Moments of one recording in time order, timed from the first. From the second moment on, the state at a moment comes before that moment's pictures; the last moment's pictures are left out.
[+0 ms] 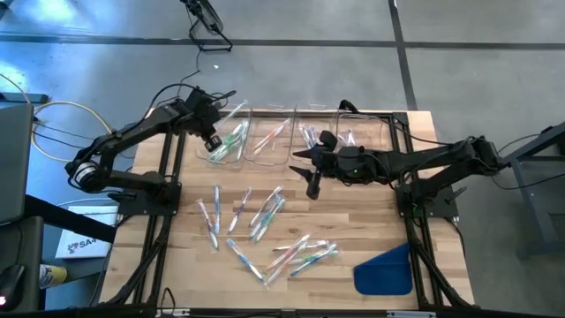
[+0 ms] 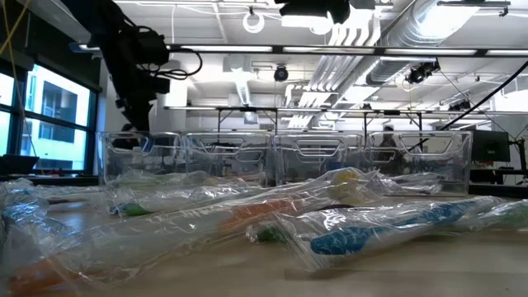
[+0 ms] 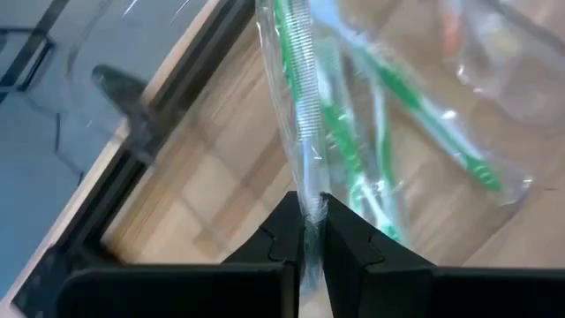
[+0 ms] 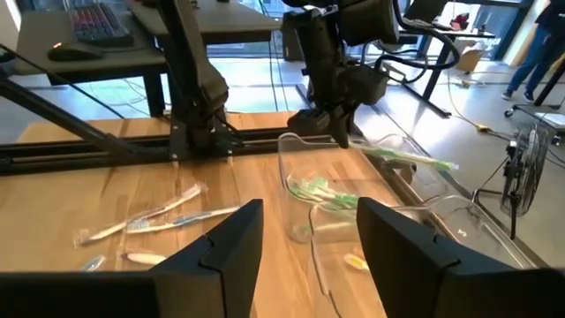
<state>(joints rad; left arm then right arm) 0.88 1.20 0.89 -0.71 -0.06 0.30 0.08 1.36 1.08 0.02 0.37 0.03</state>
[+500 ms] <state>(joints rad) 0.88 1.32 0.89 -0.76 -0.04 0.23 0.08 1.36 1.08 0.01 0.37 0.03</state>
